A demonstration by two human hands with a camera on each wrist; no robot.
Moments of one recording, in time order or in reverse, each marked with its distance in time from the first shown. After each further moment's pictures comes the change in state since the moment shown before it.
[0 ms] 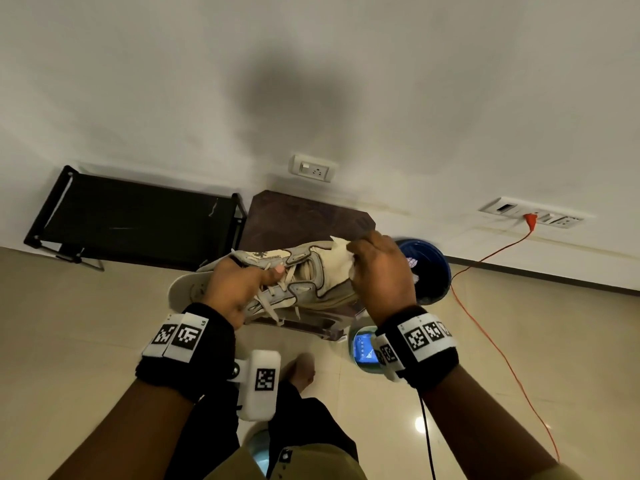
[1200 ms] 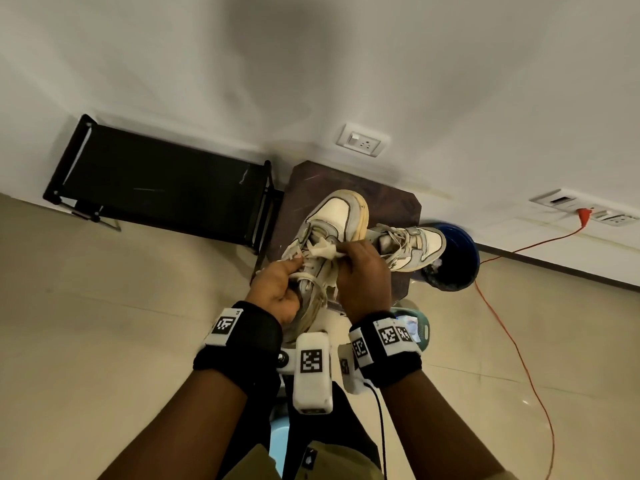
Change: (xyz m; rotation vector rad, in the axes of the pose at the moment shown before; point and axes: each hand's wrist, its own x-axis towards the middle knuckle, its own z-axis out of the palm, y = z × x) left_hand 0.055 -0.041 -0.043 -0.713 -0.055 -0.364; right_hand -0.001 -0.093 0.117 0.254 -0.008 0.221
